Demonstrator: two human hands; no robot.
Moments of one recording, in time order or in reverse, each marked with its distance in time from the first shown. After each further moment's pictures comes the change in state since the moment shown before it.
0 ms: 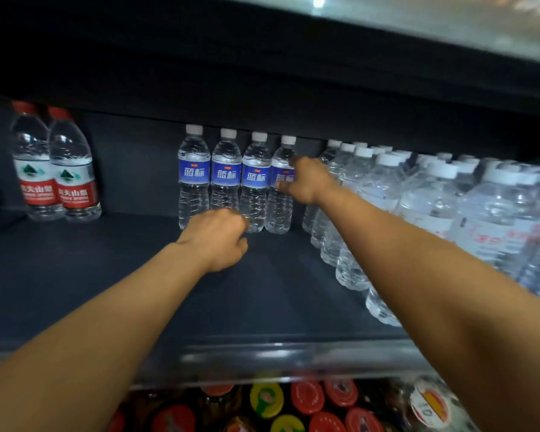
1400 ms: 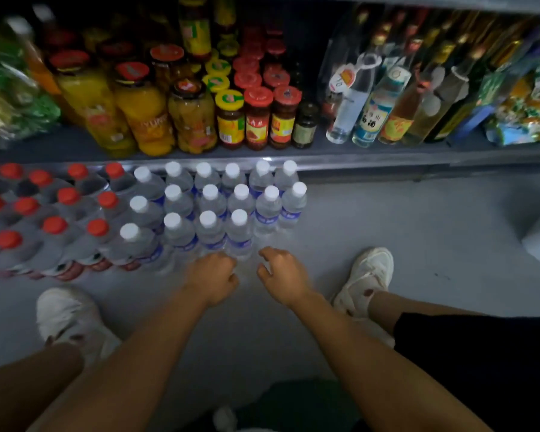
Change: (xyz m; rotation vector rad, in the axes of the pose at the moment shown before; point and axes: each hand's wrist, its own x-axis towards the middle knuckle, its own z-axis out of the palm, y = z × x) left_hand -0.486 0.280 0.179 -0.348 -0.738 -0.076; right_hand -0.690 0.065 0.168 0.274 -0.614 0.213
